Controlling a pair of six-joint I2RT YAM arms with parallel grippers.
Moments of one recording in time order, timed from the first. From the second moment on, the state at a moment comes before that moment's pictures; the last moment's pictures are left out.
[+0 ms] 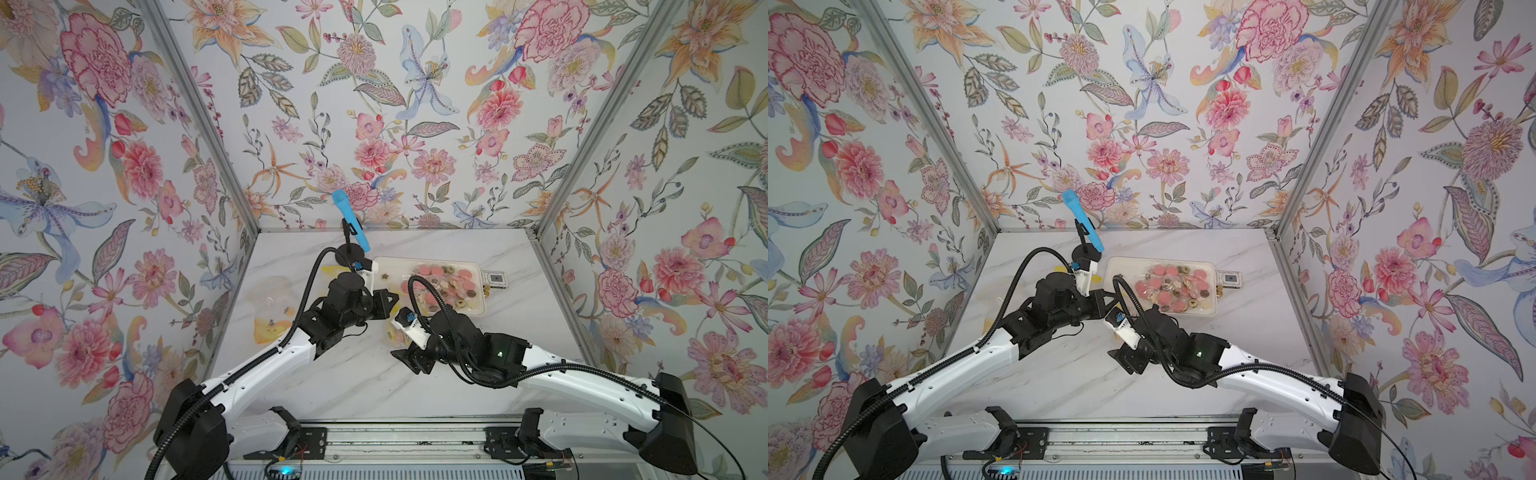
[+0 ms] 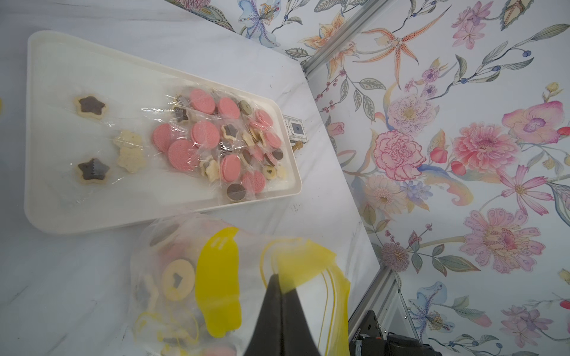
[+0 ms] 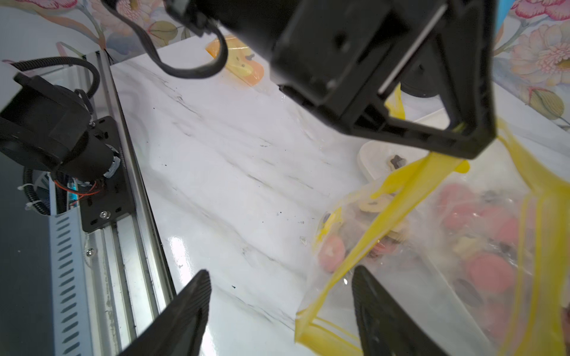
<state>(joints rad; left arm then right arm) -0.67 1.23 0.89 -0.09 0.23 -0.74 1.11 1.19 0.92 -0.36 0.04 -0.01</state>
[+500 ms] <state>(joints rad) -0.66 1.24 0.87 -0.05 0.27 -0.74 1.13 1.27 0.92 -0.36 0.18 -0.09</state>
